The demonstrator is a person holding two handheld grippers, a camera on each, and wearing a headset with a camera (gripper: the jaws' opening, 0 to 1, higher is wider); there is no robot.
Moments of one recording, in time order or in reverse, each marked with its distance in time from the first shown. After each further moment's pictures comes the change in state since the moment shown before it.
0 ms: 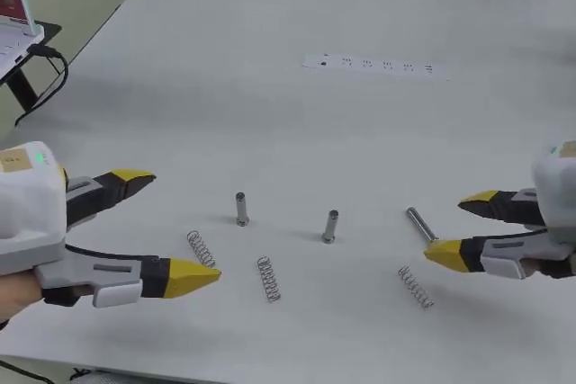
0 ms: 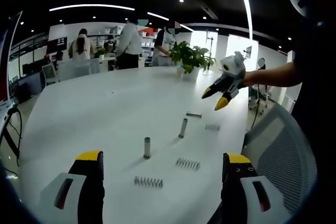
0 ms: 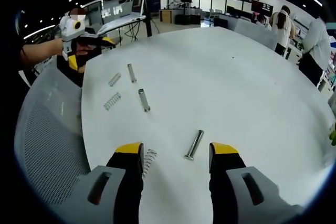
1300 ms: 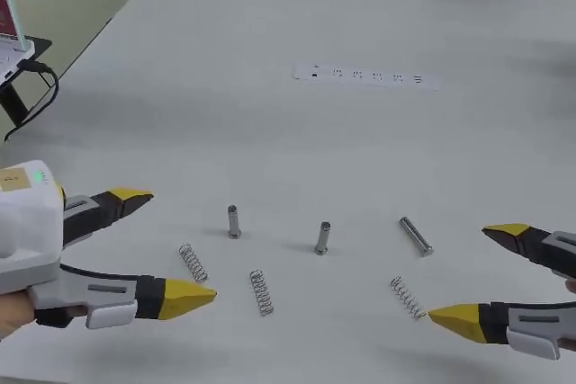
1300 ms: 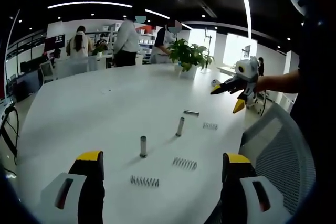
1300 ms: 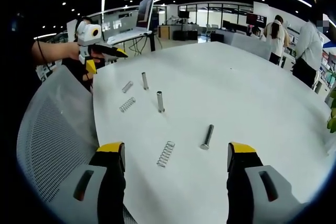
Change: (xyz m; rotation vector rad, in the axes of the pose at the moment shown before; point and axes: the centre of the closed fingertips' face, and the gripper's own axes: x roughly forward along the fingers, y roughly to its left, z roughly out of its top) left arm 0.002 -0.004 -0.001 -0.012 0.009 -0.014; right arm -0.037 0.032 -0.016 0.009 -0.150 -0.022
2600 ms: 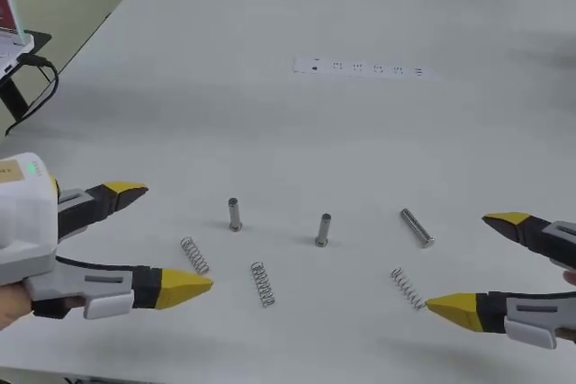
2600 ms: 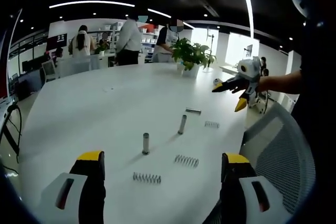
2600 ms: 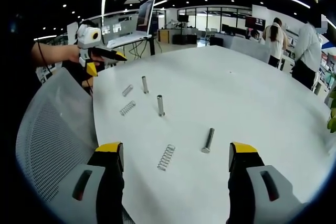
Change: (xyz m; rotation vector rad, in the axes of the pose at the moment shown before) left arm -0.003 0.003 -0.005 -0.002 0.024 0.016; right arm 0.001 0.002 0.004 -0.007 -0.036 -0.004
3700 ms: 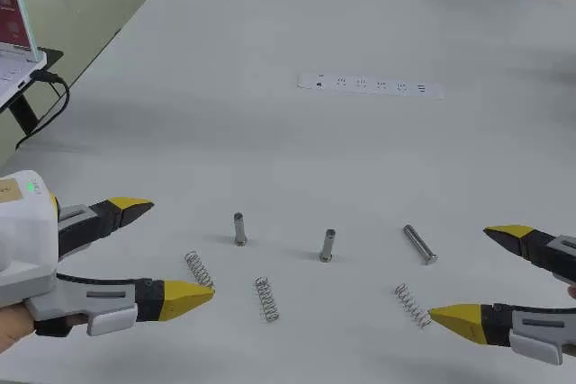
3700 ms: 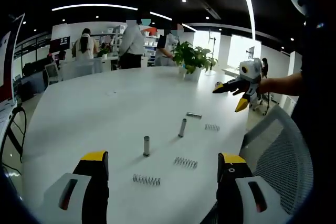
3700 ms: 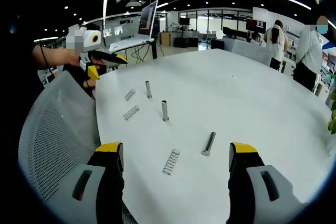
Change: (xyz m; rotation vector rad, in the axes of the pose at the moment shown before) left arm -0.007 -0.005 0.002 0.005 -0.009 0.026; right arm 0.002 0.008 0.007 -0.007 -0.014 0.014
